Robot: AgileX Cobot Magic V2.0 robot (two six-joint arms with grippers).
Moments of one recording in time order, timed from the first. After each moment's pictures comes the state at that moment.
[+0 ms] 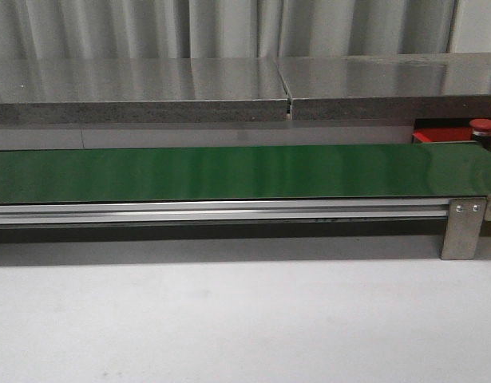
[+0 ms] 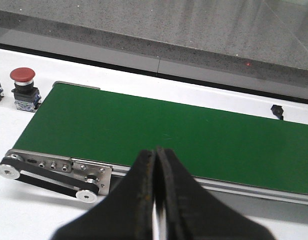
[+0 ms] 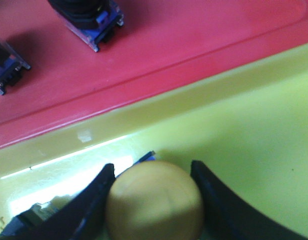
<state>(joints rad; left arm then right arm) -0.03 0.48 -0.42 0.05 0.33 -0.25 -0.54 1.79 -1.05 0.36 0.33 -0.37</state>
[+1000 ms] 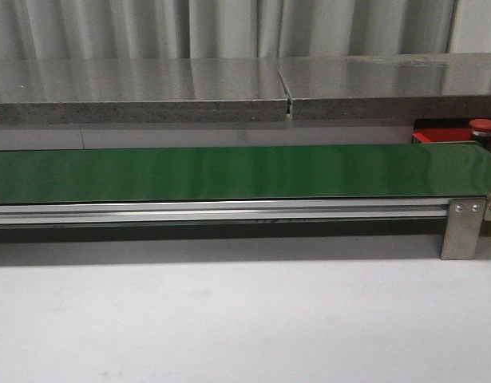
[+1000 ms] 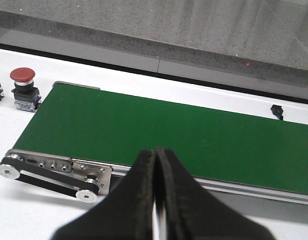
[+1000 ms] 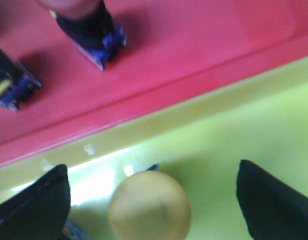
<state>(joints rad) -0.03 0.48 -0.42 0.05 0.33 -0.25 -0.53 1.74 -1.06 0.37 0.32 -0.37</state>
